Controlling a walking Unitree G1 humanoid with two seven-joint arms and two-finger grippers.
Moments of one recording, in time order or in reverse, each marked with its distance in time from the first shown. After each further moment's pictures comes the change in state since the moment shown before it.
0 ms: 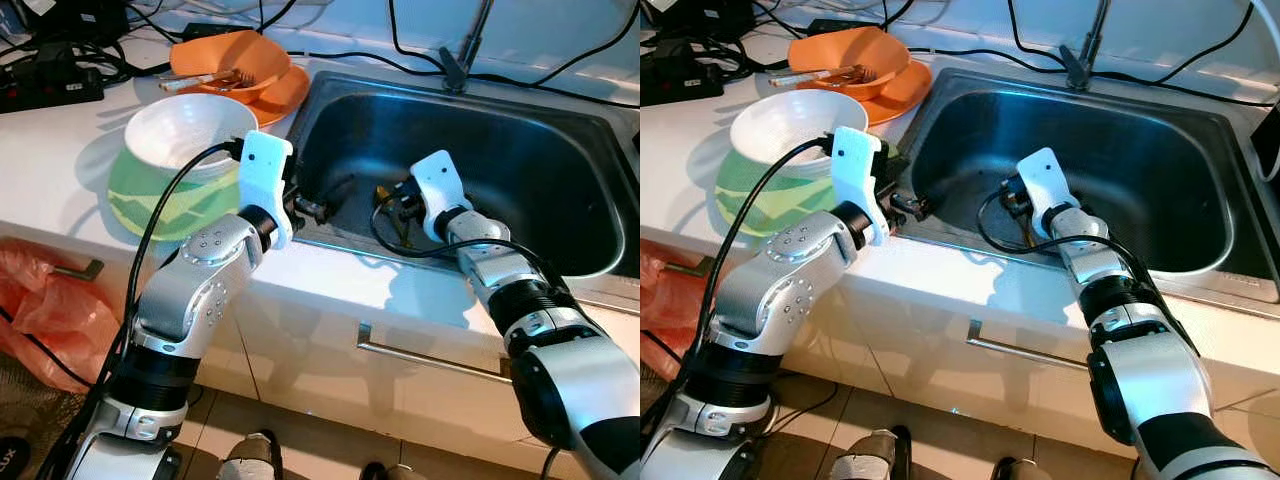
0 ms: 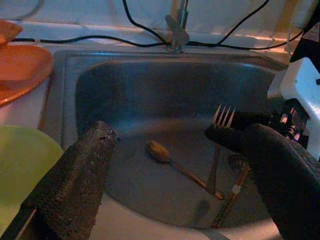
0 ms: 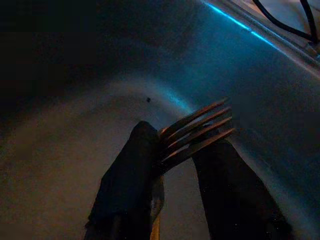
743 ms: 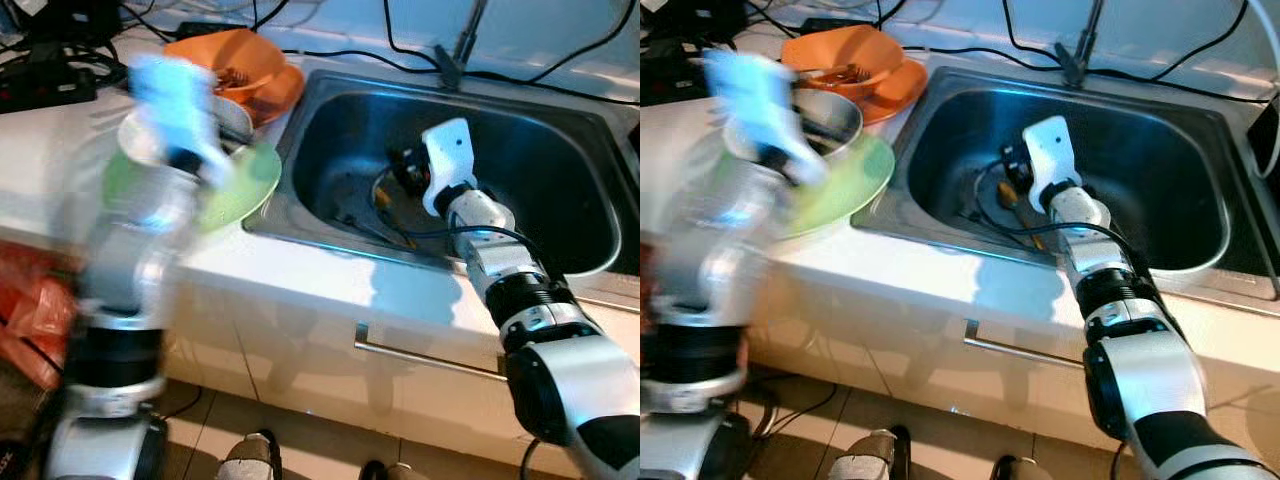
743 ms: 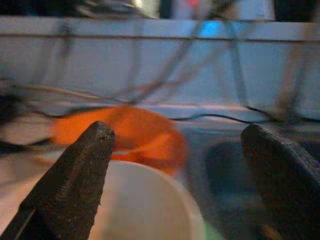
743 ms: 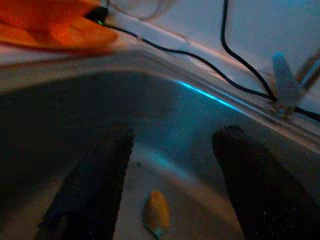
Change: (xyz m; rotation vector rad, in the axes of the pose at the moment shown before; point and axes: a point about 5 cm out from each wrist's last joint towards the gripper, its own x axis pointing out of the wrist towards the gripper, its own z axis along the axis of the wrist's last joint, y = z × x) left arm -0.033 0.067 0.063 0.133 -0.263 0.445; right arm 0.001 -0.001 0.040 0.104 -0.258 -0.030
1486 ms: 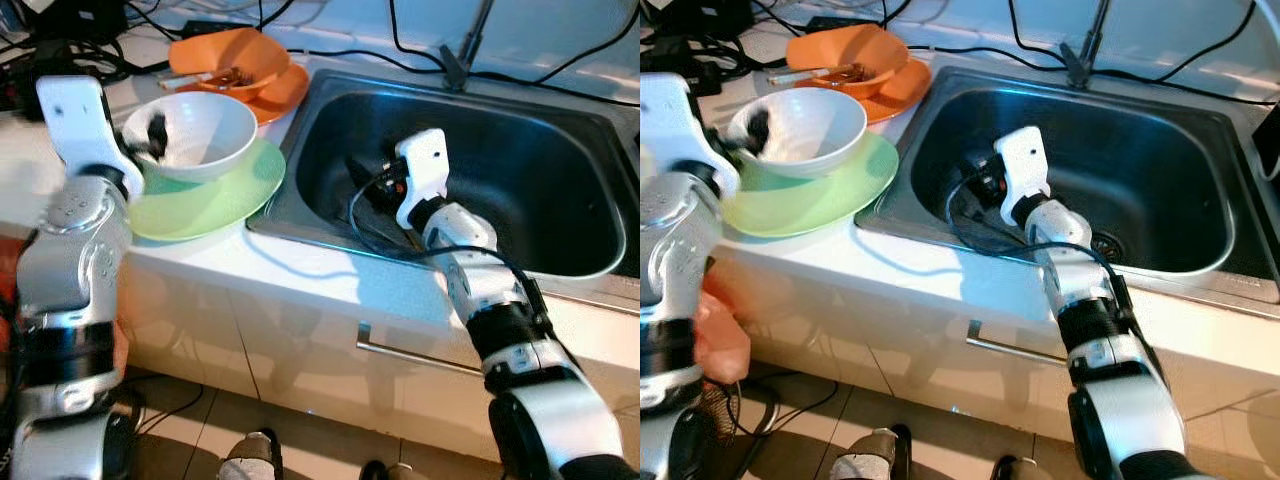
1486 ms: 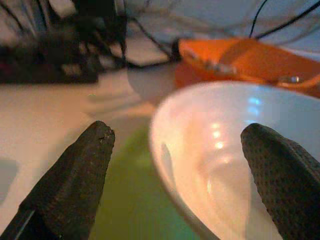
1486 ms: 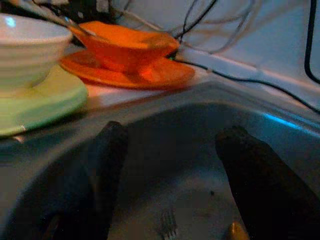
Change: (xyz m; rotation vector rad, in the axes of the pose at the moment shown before) left arm -0.007 0.066 -0.036 -0.068 0.252 0.310; right arm -0.011 0.036 0.013 0.103 -0.108 0.188
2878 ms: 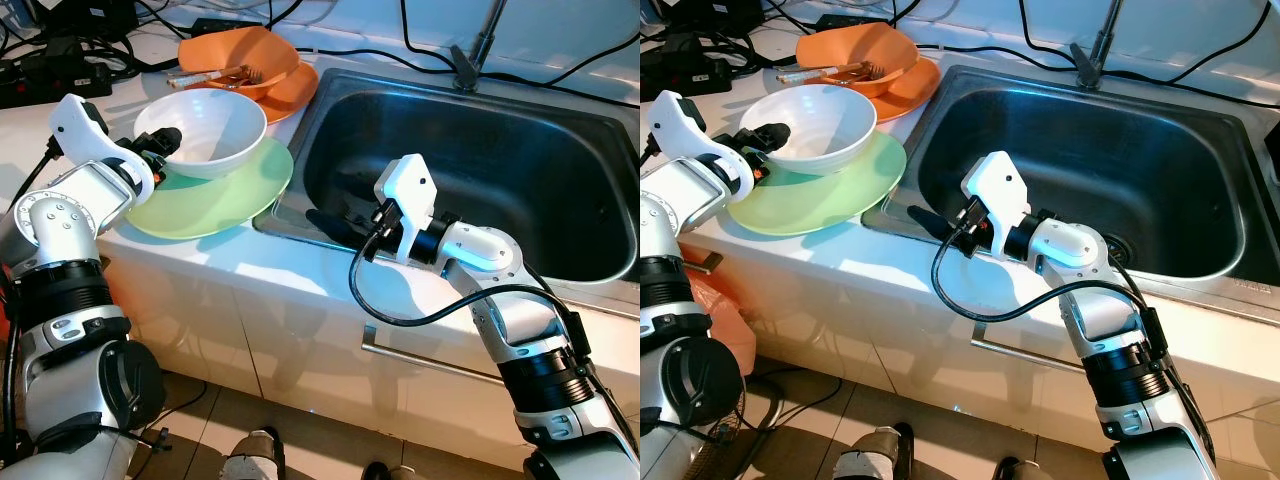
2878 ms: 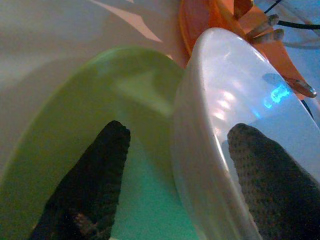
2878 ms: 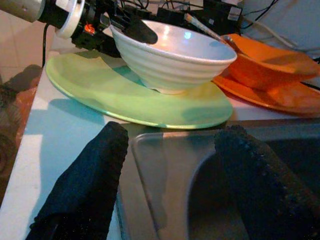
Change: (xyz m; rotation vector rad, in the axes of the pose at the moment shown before) left arm 0.023 0.006 -0.004 -0.575 0.317 -0.062; right arm -0.039 0.040 0.025 -0.051 0.032 0.452
